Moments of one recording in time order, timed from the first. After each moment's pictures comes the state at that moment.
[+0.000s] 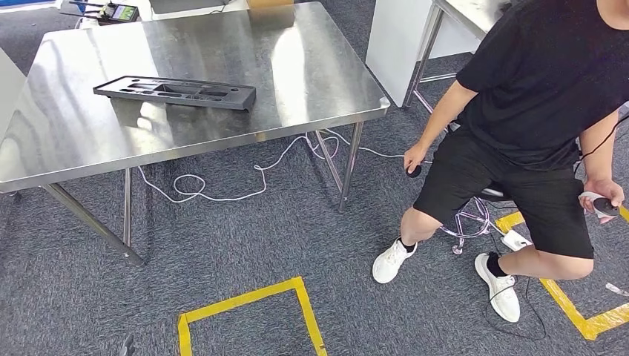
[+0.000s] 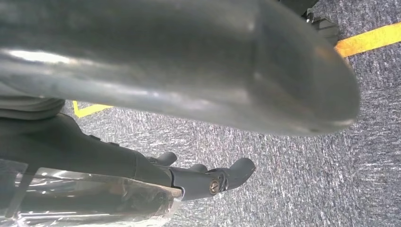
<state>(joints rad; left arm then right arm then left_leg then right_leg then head) 0.14 -0.15 0.30 -0.81 -0.03 0.19 -0.70 -0.08 0.04 0.12 -0.19 0.09 -0.34 -0.03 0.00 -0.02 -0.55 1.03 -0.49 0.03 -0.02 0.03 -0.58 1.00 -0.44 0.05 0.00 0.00</state>
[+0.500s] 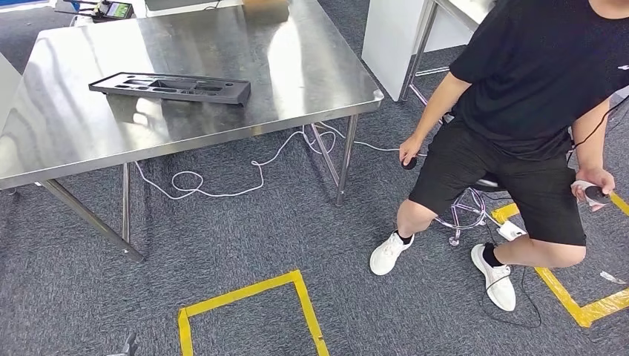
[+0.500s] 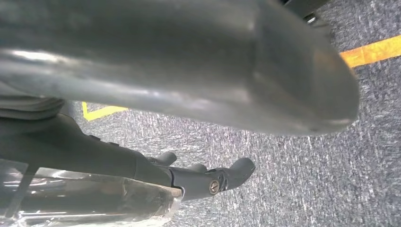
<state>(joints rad) 0.13 -0.15 0.31 -0.79 -0.02 0.19 -0.70 -0.07 0.04 0.13 -0.18 0.10 -0.34 -0.03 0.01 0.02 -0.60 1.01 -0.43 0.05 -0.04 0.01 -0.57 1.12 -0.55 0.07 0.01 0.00</state>
